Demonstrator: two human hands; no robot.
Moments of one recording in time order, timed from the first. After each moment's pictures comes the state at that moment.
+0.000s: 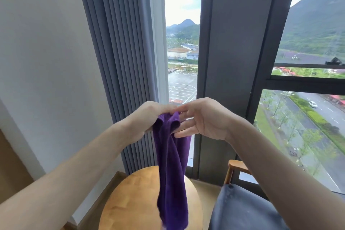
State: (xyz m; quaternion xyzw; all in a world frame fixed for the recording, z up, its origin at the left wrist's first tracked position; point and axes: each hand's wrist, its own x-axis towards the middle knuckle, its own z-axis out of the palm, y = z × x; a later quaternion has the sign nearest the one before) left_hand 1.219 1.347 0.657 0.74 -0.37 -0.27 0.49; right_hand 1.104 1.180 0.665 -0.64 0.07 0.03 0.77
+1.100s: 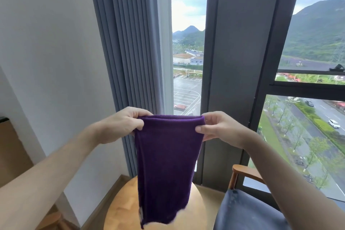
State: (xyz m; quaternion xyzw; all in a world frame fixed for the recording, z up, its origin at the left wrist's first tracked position) left_hand 1.246 1.427 0.658 0.74 -0.44 -0.25 0.43; right_hand 1.091 1.149 0.623 -0.85 -0.02 -0.07 0.52
